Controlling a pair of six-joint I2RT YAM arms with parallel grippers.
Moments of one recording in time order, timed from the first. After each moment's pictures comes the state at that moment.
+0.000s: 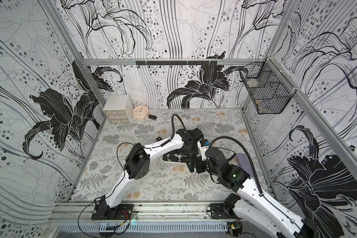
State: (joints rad) left arm -0.88 2.34 2.12 -1.05 -0.10 -0.95; right arm 0.74 0.77 0.70 -0.54 -0.03 0.47
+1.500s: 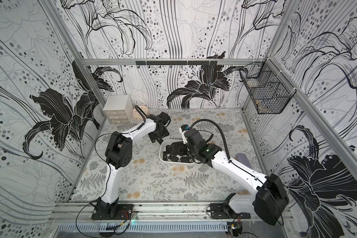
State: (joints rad) left arm -0.45 2.26 1.90 -1.03 -0.21 -1.03; right arm 0.74 1.30 1.00 -0.35 -0.08 0.45
